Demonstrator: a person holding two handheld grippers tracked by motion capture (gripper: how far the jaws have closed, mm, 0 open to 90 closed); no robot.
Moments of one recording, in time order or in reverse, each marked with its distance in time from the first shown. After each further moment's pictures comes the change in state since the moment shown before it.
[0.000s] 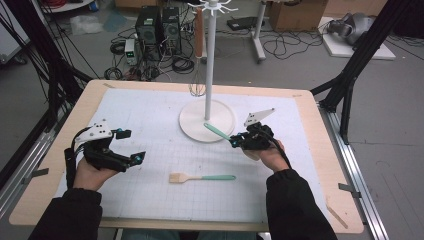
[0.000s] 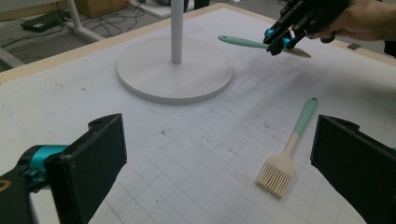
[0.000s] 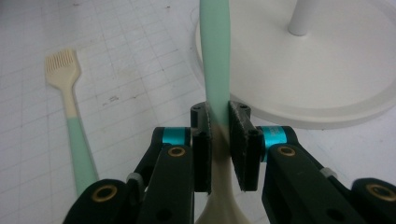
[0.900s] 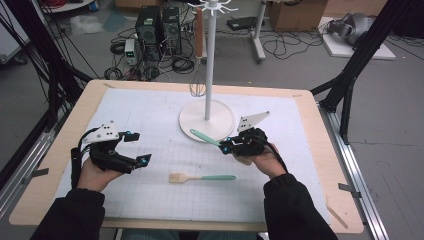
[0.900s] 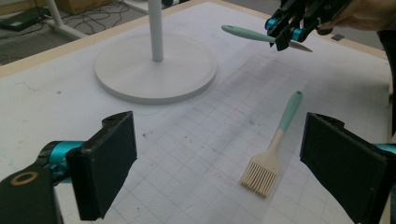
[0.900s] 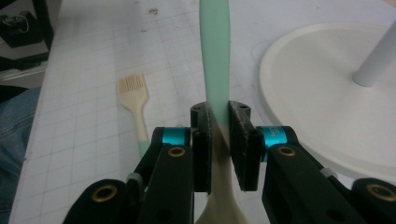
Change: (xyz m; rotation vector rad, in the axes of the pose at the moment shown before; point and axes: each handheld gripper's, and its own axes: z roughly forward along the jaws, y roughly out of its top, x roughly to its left) left arm -0.011 0.004 0.011 0.026 -0.069 0.028; right arm 0.039 0.019 -0.002 -0.066 0.121 -0.085
